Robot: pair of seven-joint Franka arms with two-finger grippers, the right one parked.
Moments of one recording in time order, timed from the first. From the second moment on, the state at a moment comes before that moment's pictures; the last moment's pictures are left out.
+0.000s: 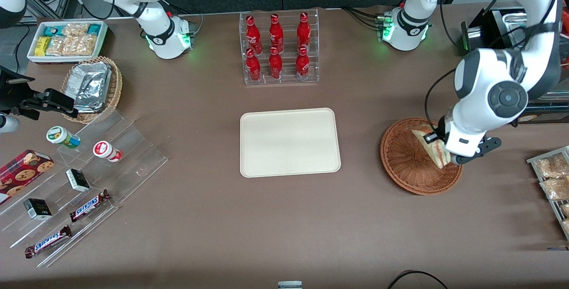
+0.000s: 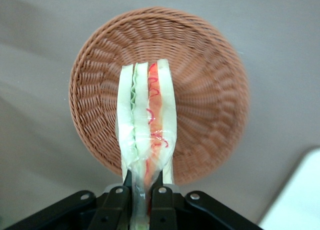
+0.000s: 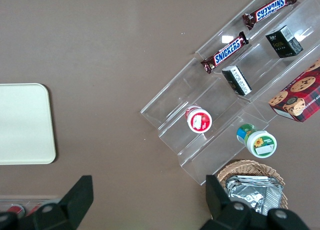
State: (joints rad) arm -0.07 0.16 -0.12 -1.89 0.08 1.89 -0.61
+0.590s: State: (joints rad) arm -0.36 0.24 -0.22 -1.72 0.03 1.83 -0.74
